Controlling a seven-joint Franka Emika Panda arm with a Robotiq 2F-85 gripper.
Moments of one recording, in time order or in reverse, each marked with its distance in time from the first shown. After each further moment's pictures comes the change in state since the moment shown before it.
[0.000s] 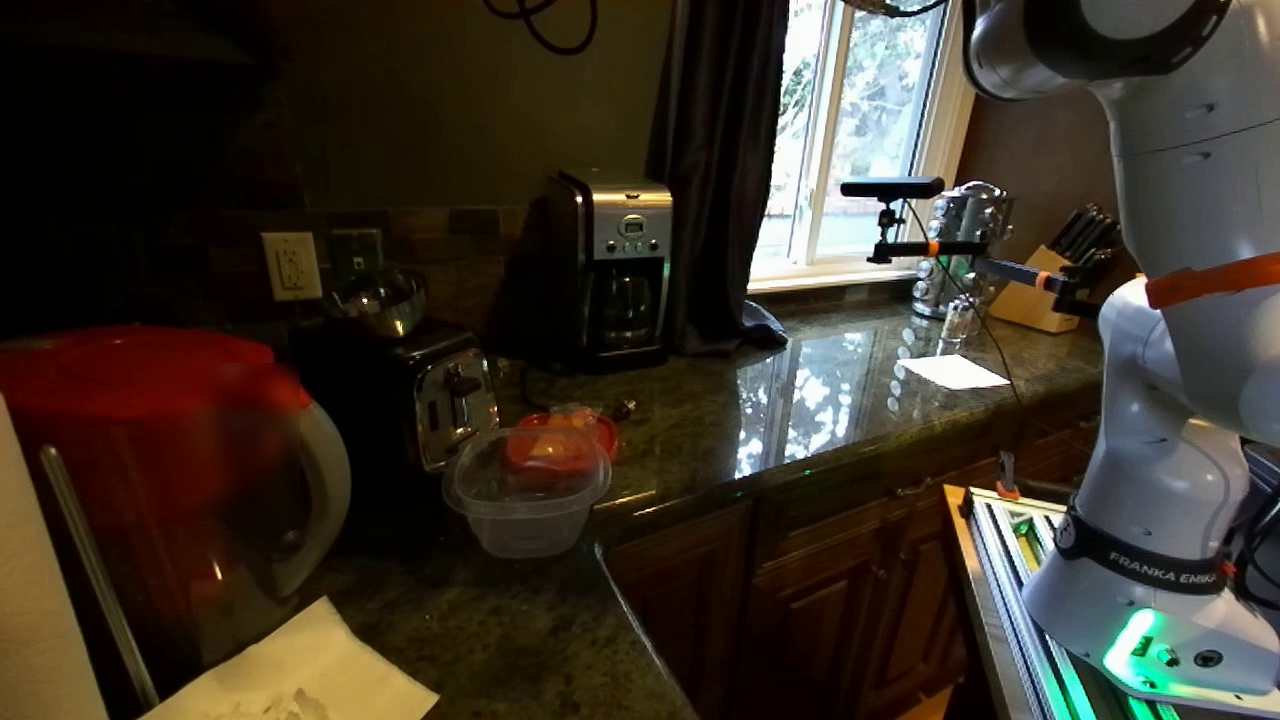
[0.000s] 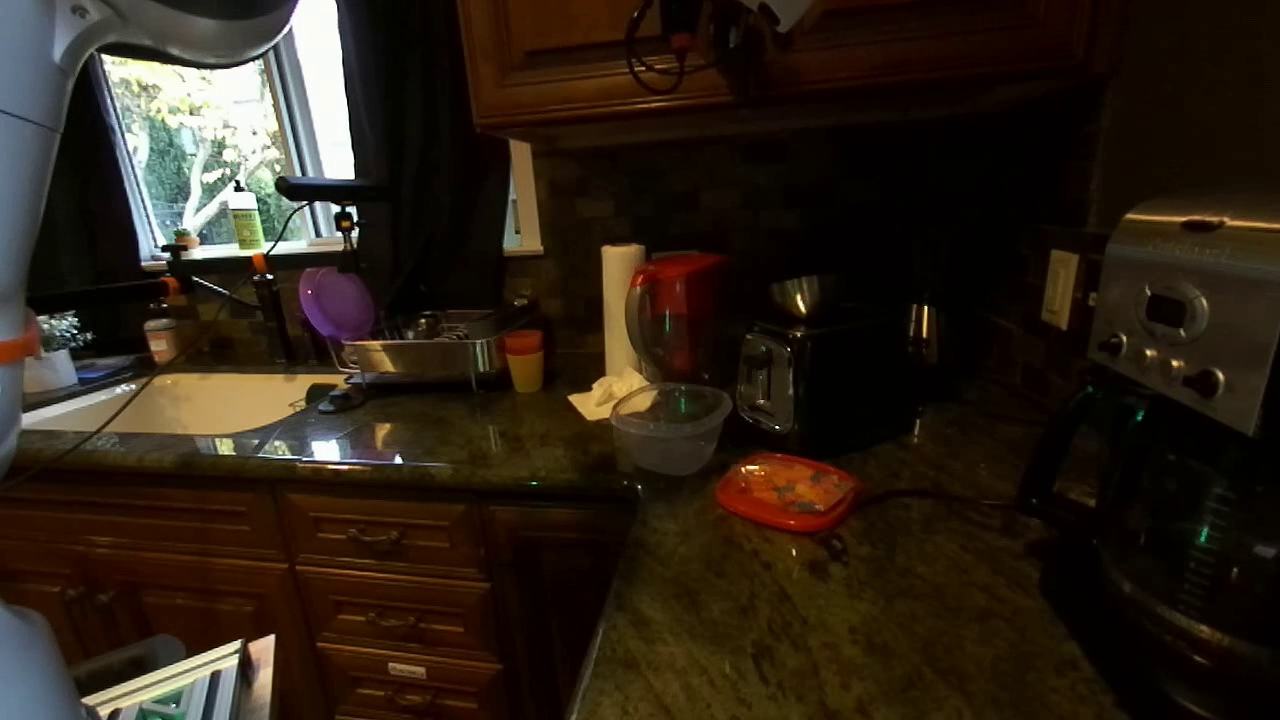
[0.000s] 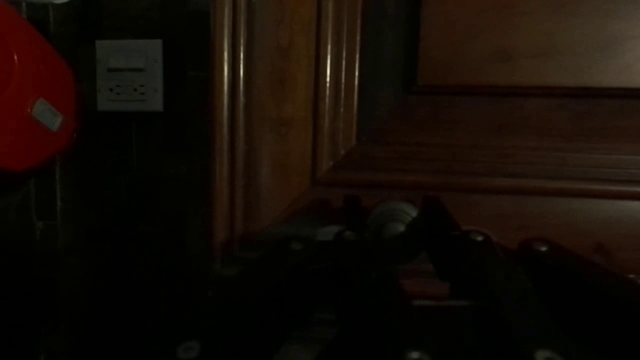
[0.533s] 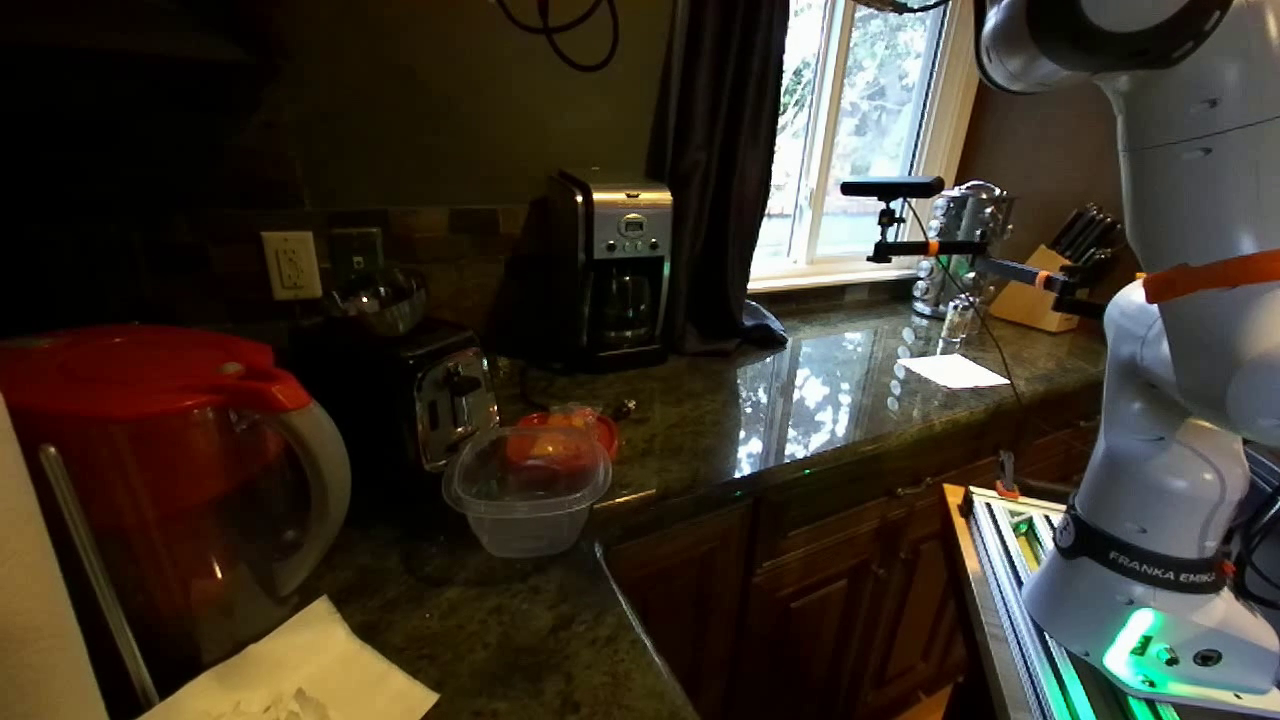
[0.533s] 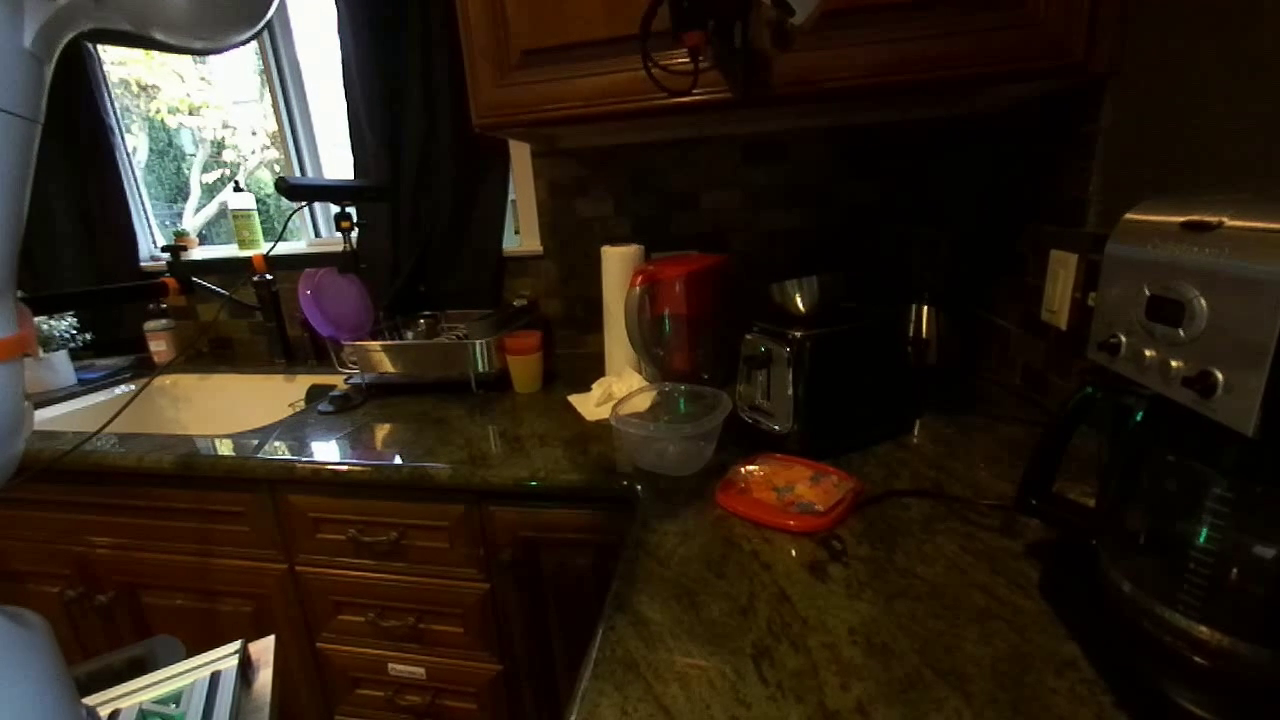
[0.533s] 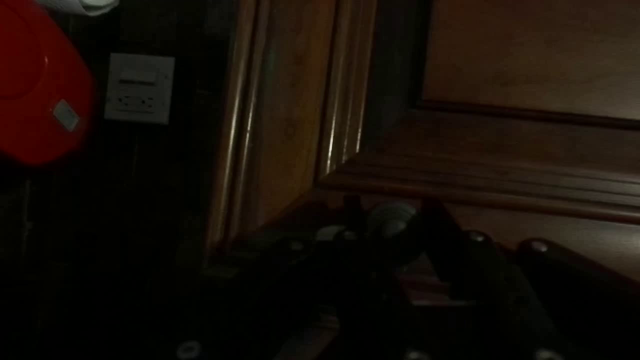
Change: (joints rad) arm -0.068 -0.039 0.000 -0.050 0.043 -0.156 -0.131
